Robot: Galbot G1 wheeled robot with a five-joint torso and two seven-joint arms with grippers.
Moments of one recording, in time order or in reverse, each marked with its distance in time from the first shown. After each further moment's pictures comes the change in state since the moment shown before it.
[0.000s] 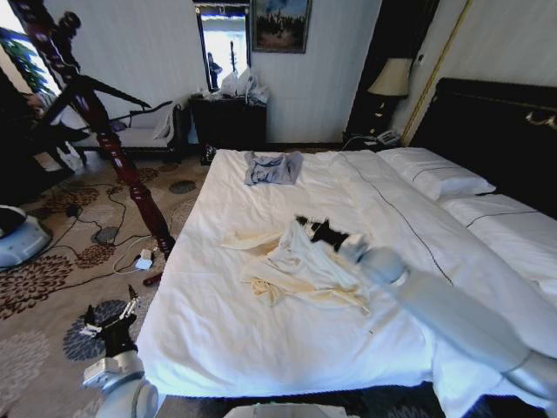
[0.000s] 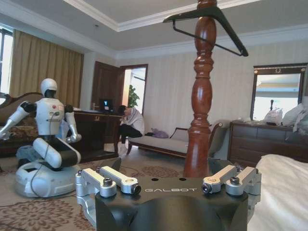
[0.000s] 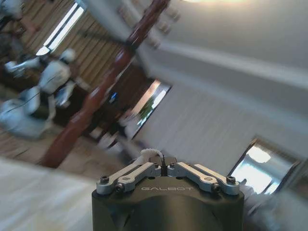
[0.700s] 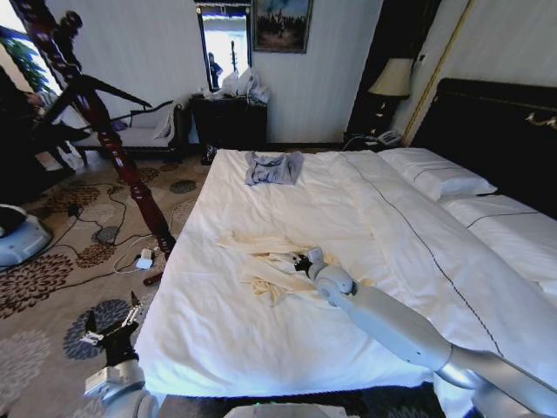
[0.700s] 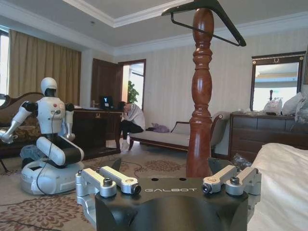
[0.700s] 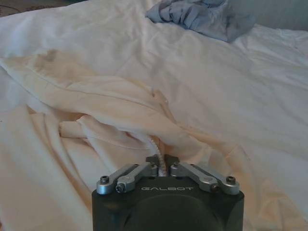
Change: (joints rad) left arm 0.072 -0.022 -0.007 0.006 0.024 -0.039 0.017; right arm -0.082 0.290 -0.284 -0.066 0.438 -0.786 0.784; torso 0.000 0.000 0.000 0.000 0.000
